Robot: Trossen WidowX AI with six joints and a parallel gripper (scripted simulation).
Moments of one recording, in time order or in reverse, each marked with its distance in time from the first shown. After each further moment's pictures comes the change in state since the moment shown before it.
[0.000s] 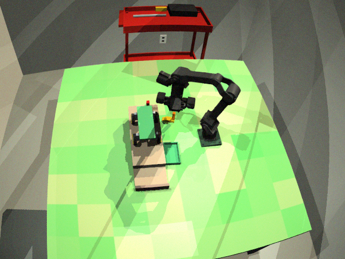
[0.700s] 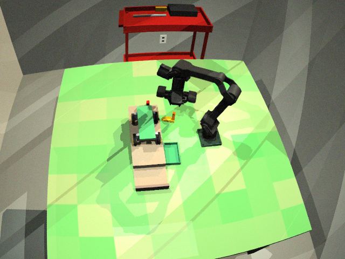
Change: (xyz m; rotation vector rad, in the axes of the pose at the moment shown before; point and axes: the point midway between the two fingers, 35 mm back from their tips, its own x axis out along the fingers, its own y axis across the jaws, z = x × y) arm -0.043 -0.001 0.000 0.002 0.003 -0.003
